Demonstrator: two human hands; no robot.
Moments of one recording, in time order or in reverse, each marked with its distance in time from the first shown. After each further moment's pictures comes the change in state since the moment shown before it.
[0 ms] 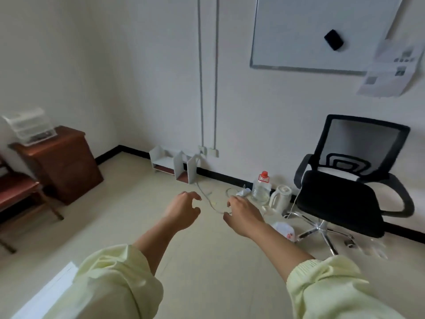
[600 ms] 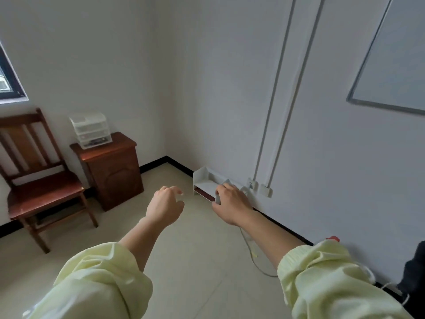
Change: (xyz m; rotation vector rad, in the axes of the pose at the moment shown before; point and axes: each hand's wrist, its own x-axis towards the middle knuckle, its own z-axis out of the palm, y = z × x) left_hand 0.252 -0.197 -0.150 0.027 0.346 -0.367; right_hand 0.376 -0.172 0.002 -0.064 -0.006 -0.394
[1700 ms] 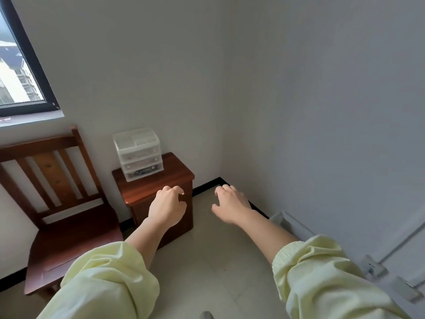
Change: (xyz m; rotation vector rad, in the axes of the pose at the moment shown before) left_hand 0.583 -0.370 -0.105 0.083 0.061 -0.166; right_hand 0.676 -0.236 0.171 -0.045 -0.146 -0.176
